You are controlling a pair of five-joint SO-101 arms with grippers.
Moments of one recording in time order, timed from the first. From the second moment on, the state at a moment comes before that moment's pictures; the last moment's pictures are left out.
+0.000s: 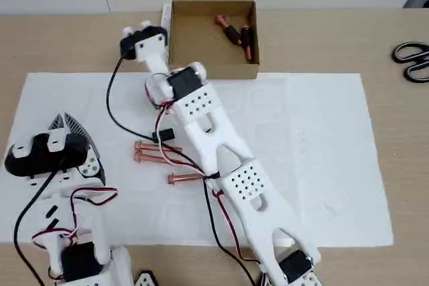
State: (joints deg) left arm -18.3 -103.2 84.4 35.1 1.5; right arm -37.5 68.7 -93.3 95.8 -4.4
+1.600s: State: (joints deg) left arm -2.0 -103.2 77.8 56.5 14.2; right arm -19.3 -54.2 69.5 23.0 -10.4
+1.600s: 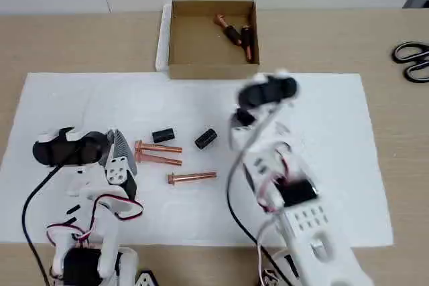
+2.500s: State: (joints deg) left arm -1.5 -49.5 28.6 85.9 39.2; right arm -6.9 -102.4 96.2 36.6 -10.5
